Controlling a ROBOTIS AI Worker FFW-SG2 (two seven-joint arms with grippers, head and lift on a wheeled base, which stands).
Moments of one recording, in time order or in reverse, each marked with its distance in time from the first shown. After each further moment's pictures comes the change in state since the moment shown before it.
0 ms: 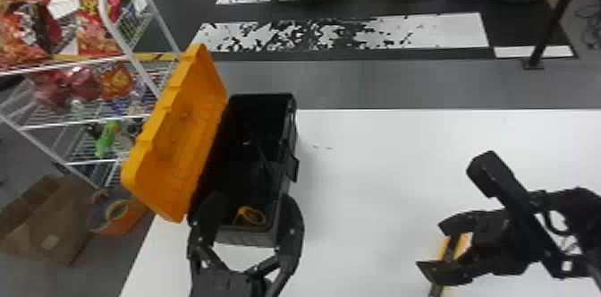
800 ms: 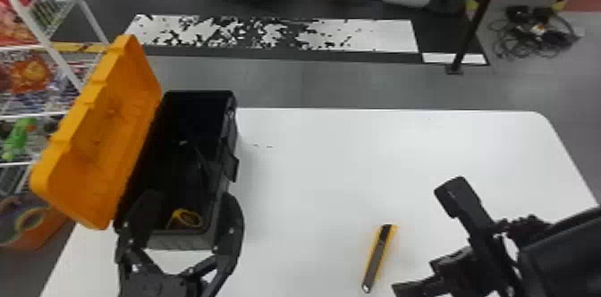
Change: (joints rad) left arm -0.019 0.002 0.002 0.008 0.009 0.011 -0.036; right arm 0.142 0.083 -0.154 -0.178 0.045 0.527 -0.208
